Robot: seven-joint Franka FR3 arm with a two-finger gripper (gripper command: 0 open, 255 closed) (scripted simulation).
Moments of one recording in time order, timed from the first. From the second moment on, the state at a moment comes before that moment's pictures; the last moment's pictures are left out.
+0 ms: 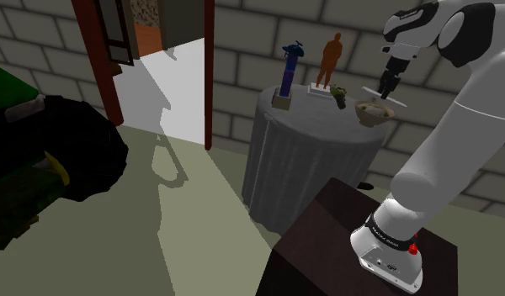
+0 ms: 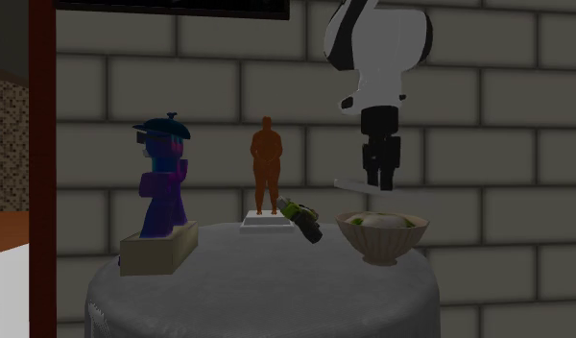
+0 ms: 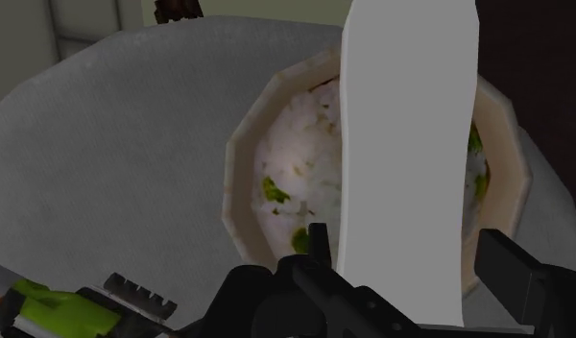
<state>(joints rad) -0.33 0.05 -0.80 -1.80 0.05 1.81 -1.60</state>
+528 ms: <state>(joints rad) -0.34 0.06 -0.80 -1.87 0.06 1.89 -1.61</state>
